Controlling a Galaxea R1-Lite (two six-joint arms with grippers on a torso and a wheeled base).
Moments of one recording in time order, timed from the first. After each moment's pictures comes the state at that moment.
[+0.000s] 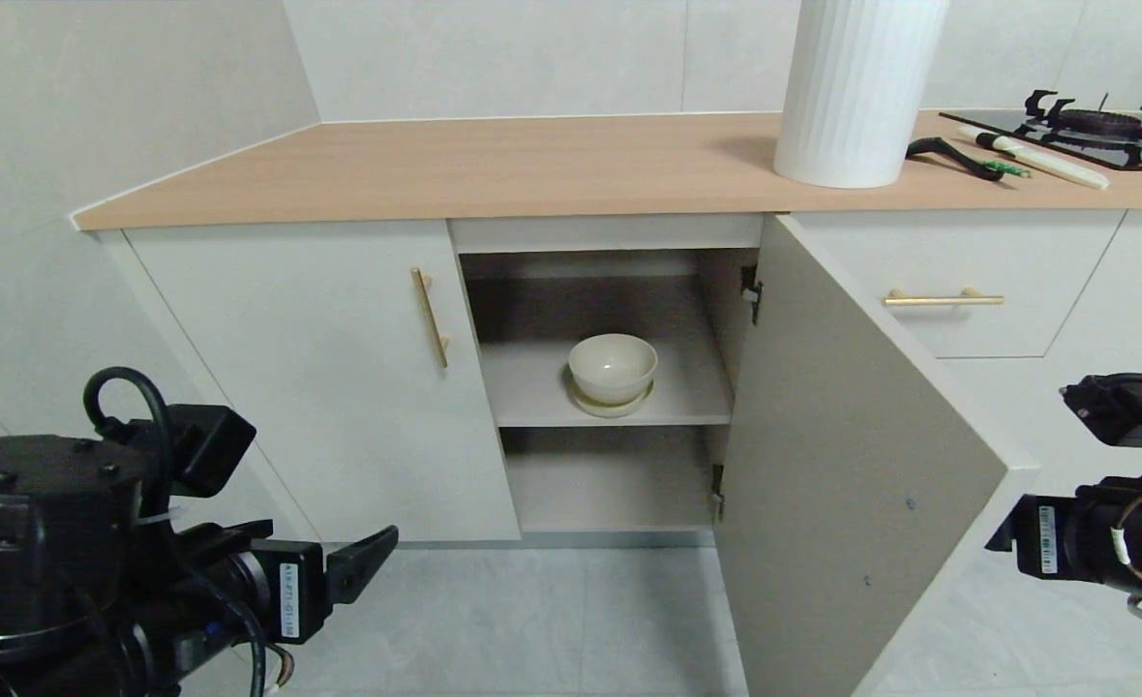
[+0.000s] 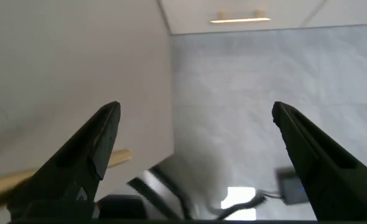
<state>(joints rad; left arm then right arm) -0.54 1.27 -0.49 -0.24 0.37 -0.27 0.33 1.35 -0.58 -0.13 -0.18 0.27</state>
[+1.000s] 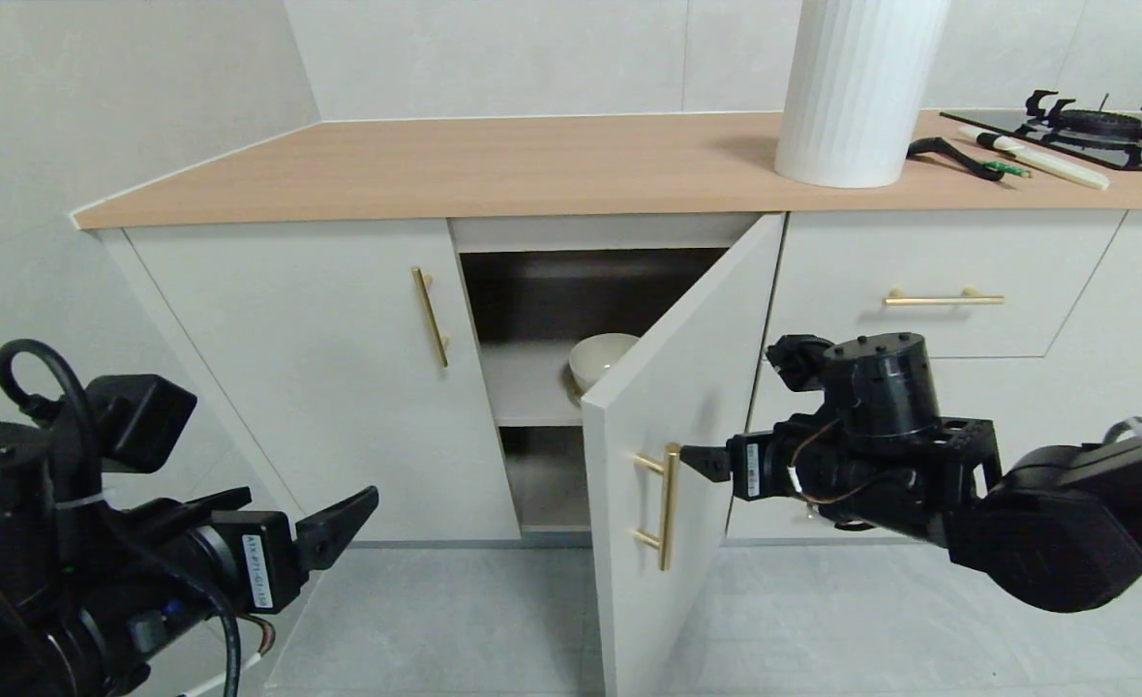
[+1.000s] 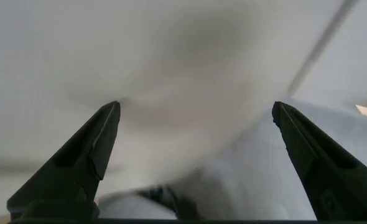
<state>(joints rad) -0.51 1.21 -0.48 -0.33 0.37 -0.25 0.62 1.89 -0.89 -0.59 -0.09 0.28</state>
